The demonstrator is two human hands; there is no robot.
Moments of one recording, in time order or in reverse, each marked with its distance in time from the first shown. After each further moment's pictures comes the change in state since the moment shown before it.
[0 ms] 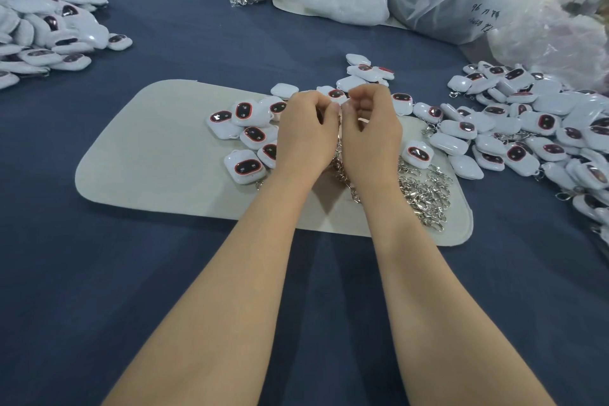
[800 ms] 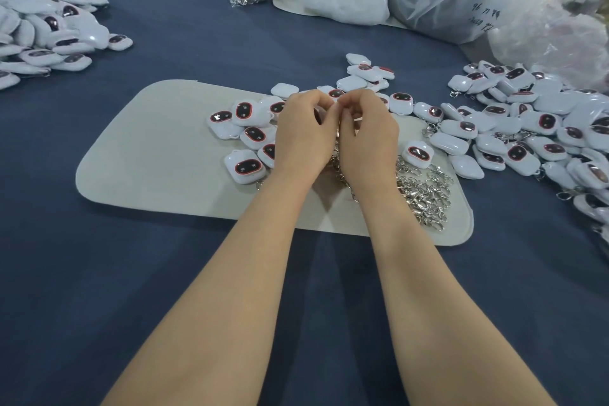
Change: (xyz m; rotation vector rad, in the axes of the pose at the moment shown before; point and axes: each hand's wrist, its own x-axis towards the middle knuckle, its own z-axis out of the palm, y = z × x) left_hand 0.001 -0.004 0.000 0.019 -0.003 0.020; right_hand 0.000 0.005 0.002 -0.182 -0.046 -0.079
